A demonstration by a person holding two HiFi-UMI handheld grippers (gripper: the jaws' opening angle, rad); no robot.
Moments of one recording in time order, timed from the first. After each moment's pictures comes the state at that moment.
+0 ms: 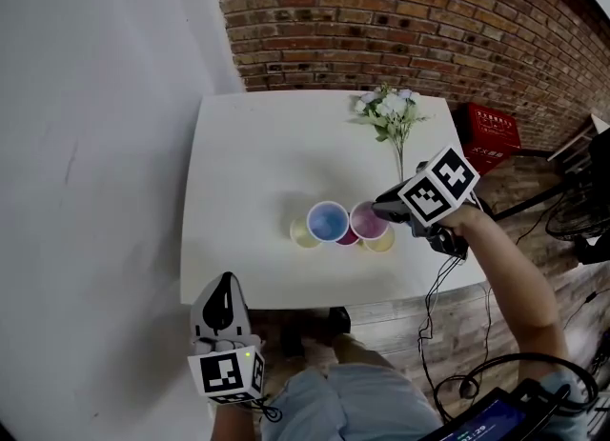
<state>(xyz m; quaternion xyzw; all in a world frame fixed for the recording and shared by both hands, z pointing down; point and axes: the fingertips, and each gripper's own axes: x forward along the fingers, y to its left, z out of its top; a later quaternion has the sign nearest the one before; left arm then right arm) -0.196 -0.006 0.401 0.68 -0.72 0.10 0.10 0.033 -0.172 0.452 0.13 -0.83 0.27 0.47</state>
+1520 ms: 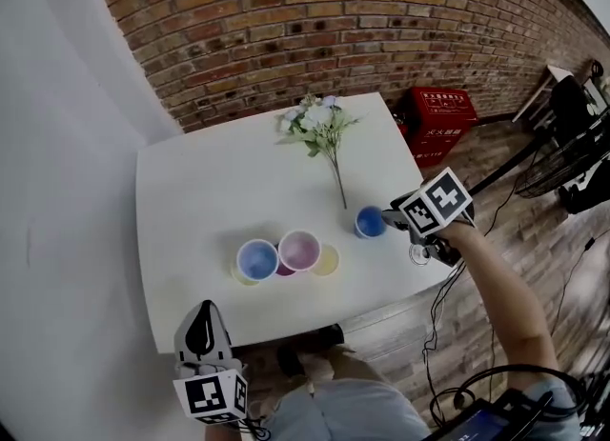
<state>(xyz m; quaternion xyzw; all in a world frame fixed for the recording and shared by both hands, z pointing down) -0.132 -0.055 0.406 0.74 -0.66 0.14 0.08 0.217 -0.219 0.497 0.32 -0.78 0.29 0.45</state>
